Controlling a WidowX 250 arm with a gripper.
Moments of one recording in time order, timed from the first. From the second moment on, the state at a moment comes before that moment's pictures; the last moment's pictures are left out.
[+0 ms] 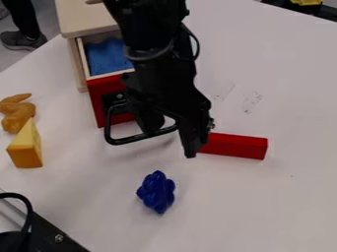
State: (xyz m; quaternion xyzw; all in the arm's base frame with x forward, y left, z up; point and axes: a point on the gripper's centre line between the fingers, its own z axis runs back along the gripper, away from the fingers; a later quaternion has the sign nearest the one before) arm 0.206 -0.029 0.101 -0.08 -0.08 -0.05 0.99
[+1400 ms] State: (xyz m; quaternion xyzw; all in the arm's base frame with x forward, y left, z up) arm 0.270 -0.064 0.053 -0.04 -0.06 -0.48 0.88
